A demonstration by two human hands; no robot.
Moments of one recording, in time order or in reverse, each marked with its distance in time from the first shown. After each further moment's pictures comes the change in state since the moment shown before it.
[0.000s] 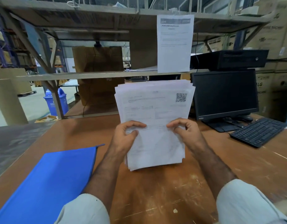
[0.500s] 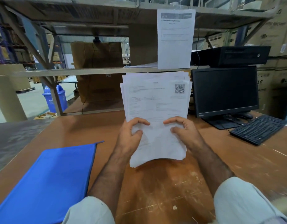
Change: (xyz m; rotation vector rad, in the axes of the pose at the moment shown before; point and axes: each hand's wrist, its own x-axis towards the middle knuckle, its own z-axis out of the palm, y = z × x) left_hand -0.002 -0.018 0.014 0.152 0.045 0.098; right_hand -0.004 -0.001 0.005 -0.093 -0.035 0.110
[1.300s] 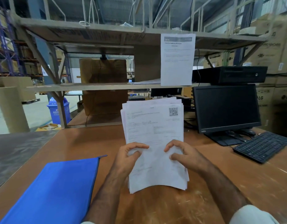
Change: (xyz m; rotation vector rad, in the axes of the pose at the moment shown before) left_hand -0.018 0.003 -0.019 -0.210 -0.076 -0.160; right_hand -0.015 -0.009 -0.008 -0.425 -0.283 0.024
